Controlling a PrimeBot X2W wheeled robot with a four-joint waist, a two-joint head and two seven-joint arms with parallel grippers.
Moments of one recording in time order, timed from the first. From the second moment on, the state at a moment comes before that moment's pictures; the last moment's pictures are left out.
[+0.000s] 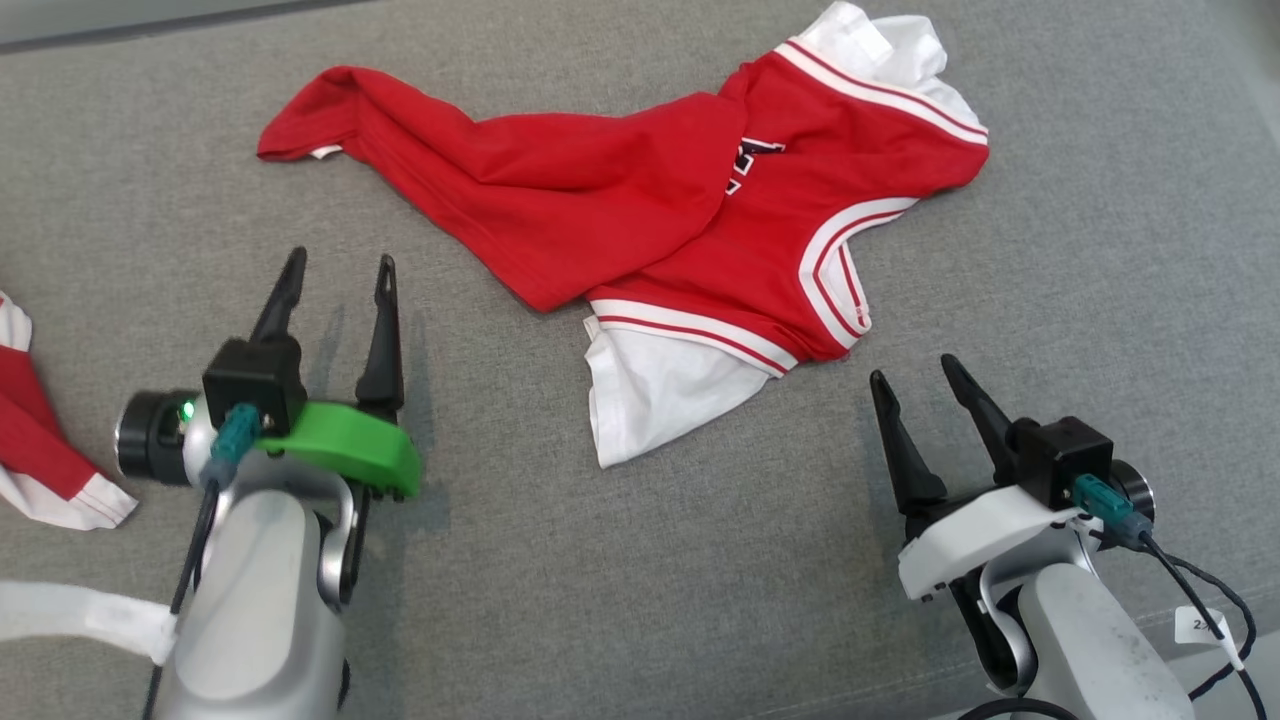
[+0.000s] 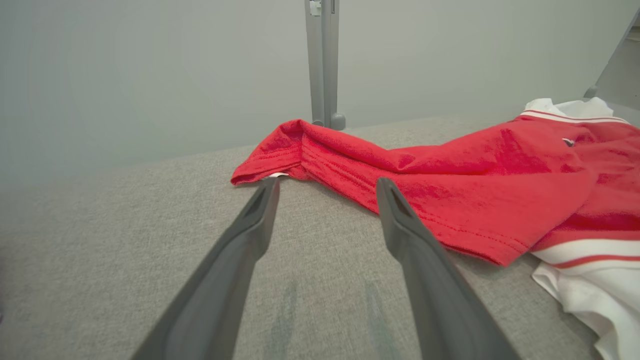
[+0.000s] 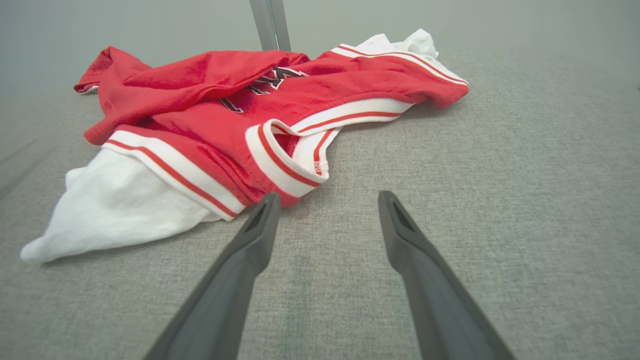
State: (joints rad) left arm -0.50 0.12 -0.15 0.49 -0.12 -0.04 -0.26; right arm -0.27 -0.09 0.15 0.37 0.19 0.13 -0.26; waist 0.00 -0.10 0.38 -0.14
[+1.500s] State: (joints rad) left arm -0.16 0.05 -0.26 0.33 -0.24 -0.02 -0.26; right arm -0.32 -0.14 0.40 0.58 0.17 0.13 -0.27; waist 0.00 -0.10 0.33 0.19
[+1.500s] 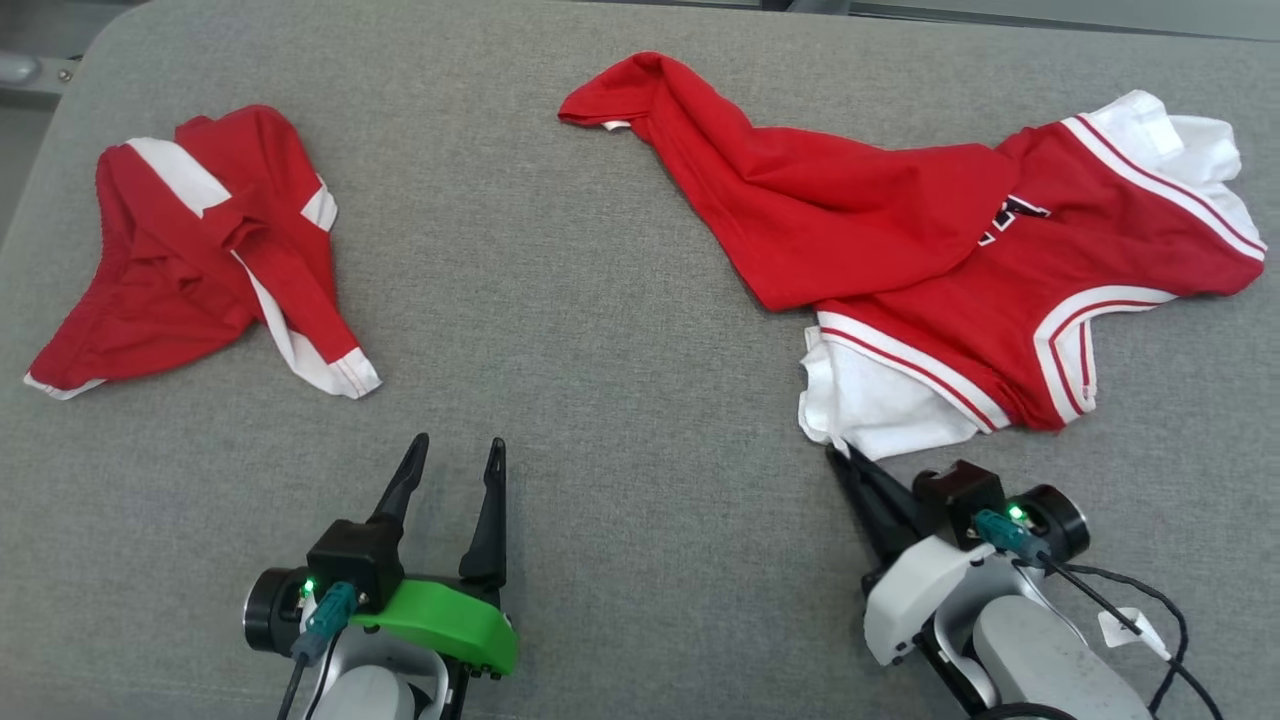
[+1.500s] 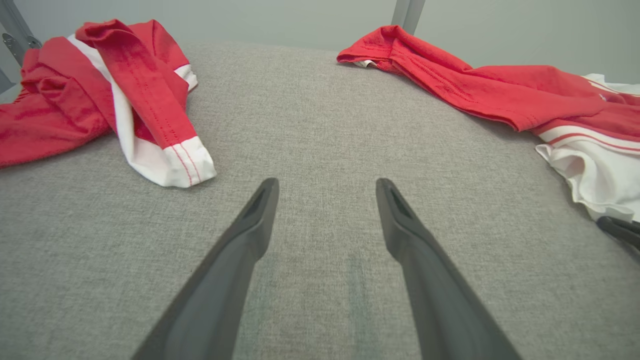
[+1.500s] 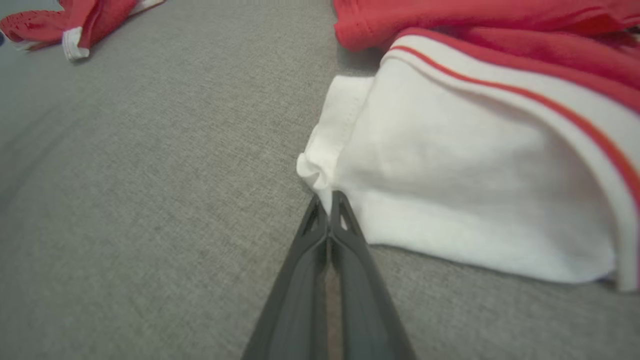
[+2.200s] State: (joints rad) left arm -0.15 0.05 -0.27 0.35 -0.25 -0.04 -0.26; right arm -0.18 -0.34 0.07 0.08 0.14 0.13 -0.26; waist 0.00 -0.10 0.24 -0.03
